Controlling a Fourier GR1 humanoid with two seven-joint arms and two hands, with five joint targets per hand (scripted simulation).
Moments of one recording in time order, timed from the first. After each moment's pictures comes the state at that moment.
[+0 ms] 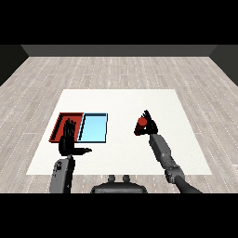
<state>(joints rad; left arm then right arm) 0.02 0.05 0.08 -1.63 0.14 -0.12 -0.46 -0.65 -0.09 -0.19 -0.50 -0.23 0.24 -0.51</state>
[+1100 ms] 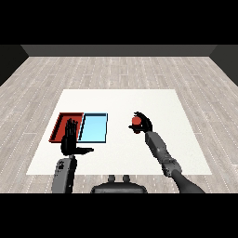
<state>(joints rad) 0.01 0.03 0.06 -1.63 0.13 -0.10 -0.47 -0.78 -0.07 -0.20 -0.32 -0.17 0.11 -0.54</state>
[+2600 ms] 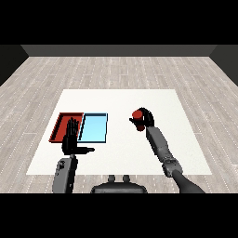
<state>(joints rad) 0.00 0.03 0.05 -1.64 0.13 -0.10 -0.45 -0.77 -0.08 -0.15 -0.52 -0.10 -0.06 -0.48</state>
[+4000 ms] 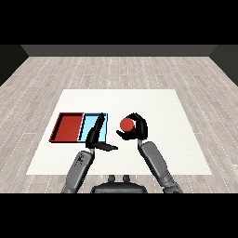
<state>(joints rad) -0.17 0.00 -0.29 -1.60 0.01 0.13 -0.18 -0.37 0.00 0.32 -1.48 -0.13 -0.39 -0.29</state>
